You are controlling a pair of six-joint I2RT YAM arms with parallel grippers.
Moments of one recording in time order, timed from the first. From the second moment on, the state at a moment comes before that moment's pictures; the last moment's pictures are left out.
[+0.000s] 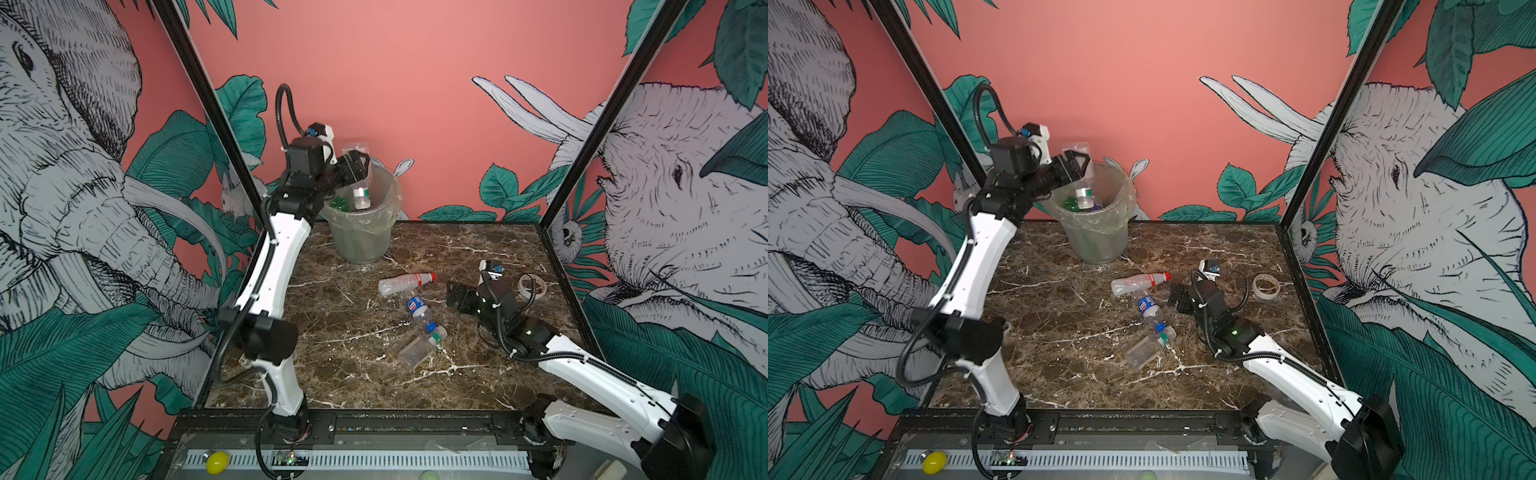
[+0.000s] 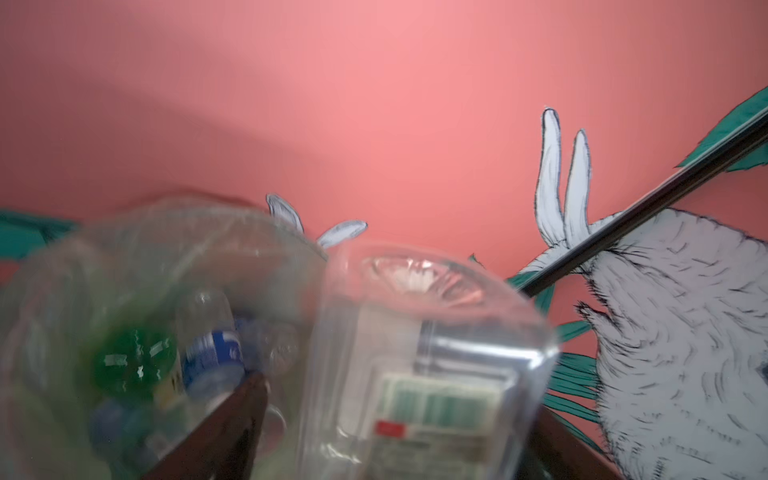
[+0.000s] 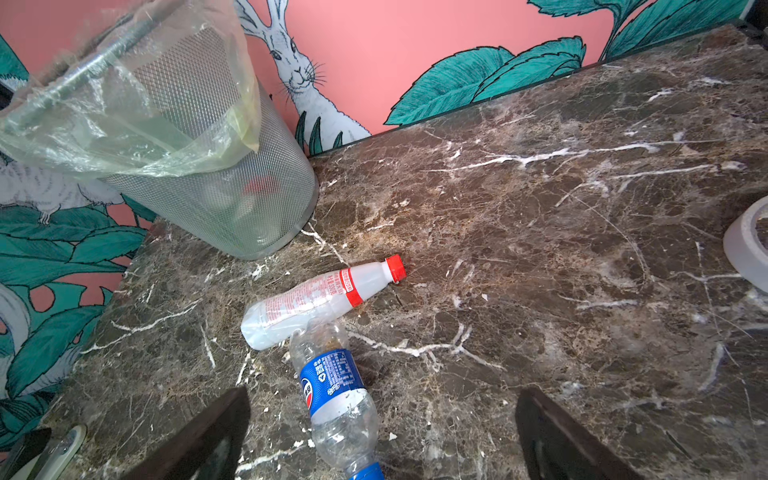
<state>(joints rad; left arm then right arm) -0.25 1.97 2.40 -0.59 0.23 -0.50 0.70 1.04 0.75 -0.21 0.39 0.64</state>
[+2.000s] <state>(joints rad) -0.22 1.04 1.03 -0.54 0.39 -0.47 0.70 0.99 0.72 -0.53 0.30 0.99</state>
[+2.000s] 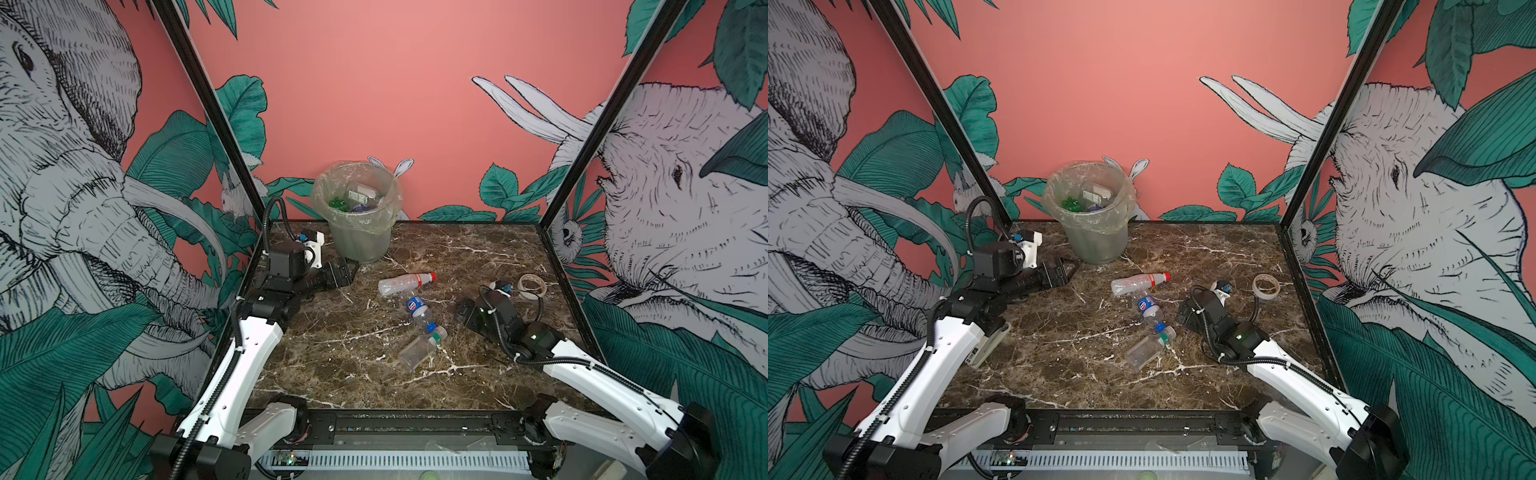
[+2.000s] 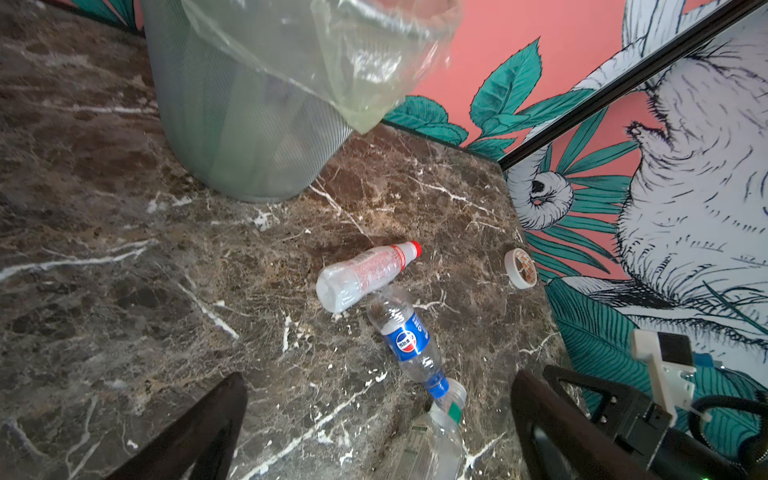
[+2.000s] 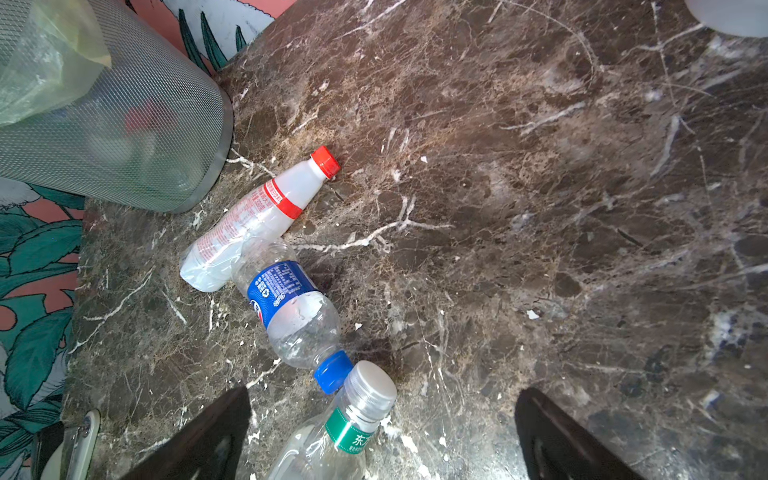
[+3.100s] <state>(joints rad) -0.22 1.17 0.98 -0.61 0.38 -0.41 1.03 1.27 0.86 -0.80 0.42 1.52</state>
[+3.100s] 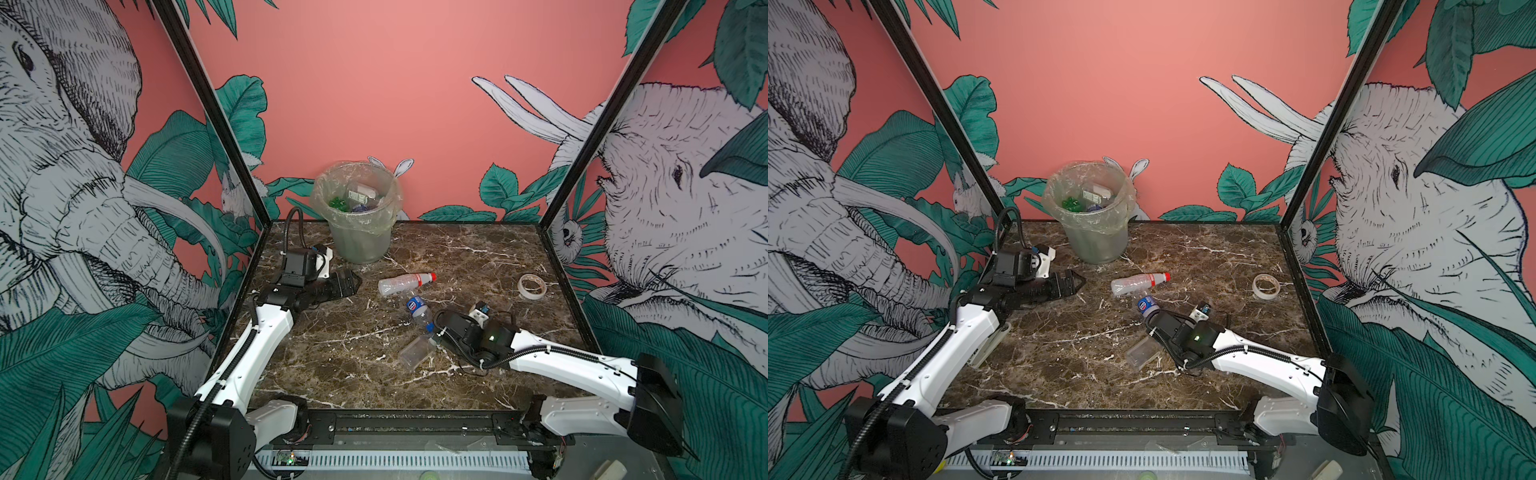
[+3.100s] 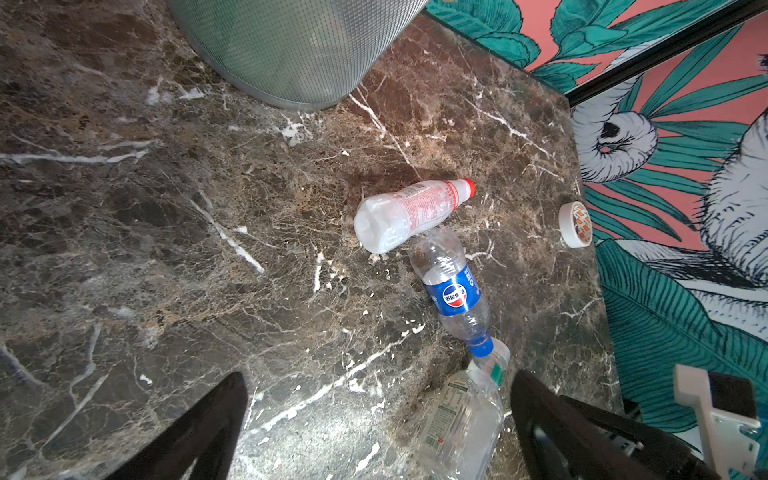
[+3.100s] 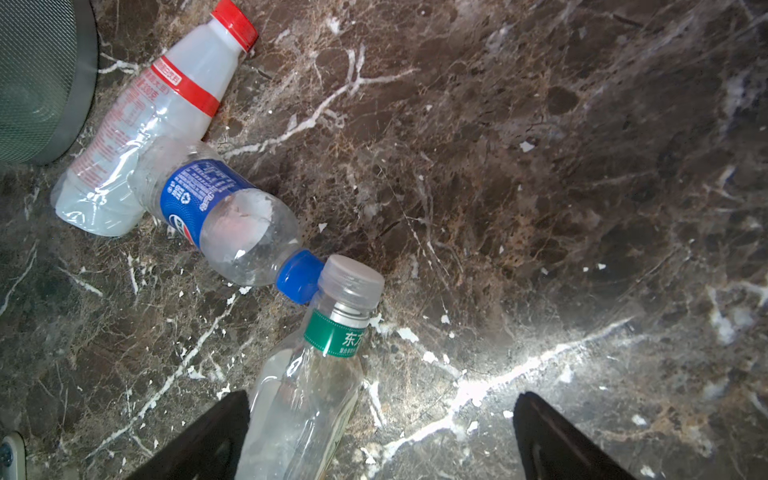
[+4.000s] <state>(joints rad) -0.22 1.08 0.95 -0.67 0.25 -0.36 1.07 1.46 0.89 -0.65 0.36 1.65</state>
